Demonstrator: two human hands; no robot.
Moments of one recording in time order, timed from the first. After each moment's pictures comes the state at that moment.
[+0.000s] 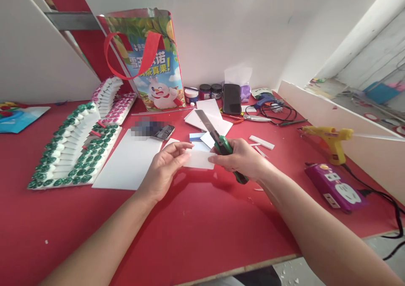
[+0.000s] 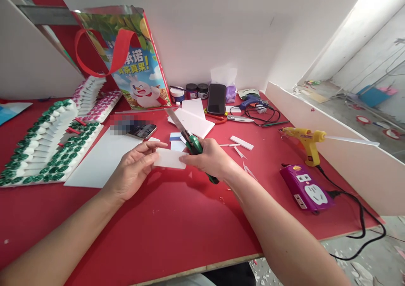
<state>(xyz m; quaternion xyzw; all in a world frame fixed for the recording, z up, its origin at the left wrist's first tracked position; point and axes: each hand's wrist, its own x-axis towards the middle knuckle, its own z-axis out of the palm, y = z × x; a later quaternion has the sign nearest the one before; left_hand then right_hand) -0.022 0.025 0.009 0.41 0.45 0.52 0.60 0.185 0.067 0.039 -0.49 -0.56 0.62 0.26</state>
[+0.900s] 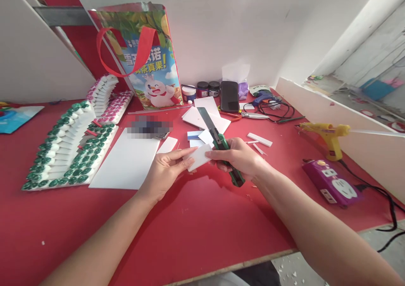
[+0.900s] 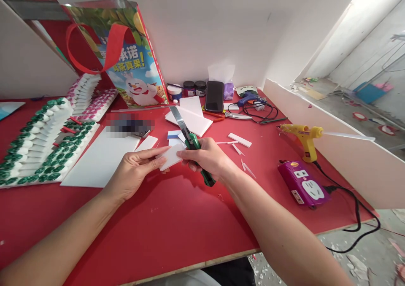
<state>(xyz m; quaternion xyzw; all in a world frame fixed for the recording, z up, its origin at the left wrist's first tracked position) -0.020 0.024 0.002 0.49 0.52 0.45 0.54 0.180 0.066 0.042 -0.49 -0.49 0.67 0.27</state>
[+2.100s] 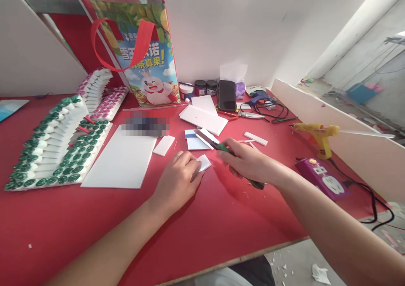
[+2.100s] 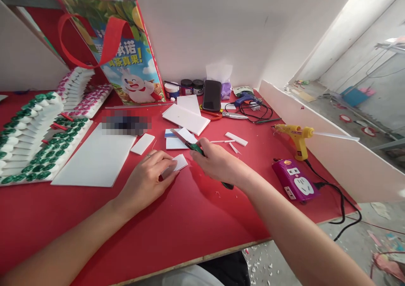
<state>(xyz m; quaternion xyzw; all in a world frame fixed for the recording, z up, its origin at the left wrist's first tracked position) 0.000 0.011 -0.008 0.83 0.47 0.30 0.09 0.202 0.051 0.061 -0.60 -0.68 0.42 0.05</state>
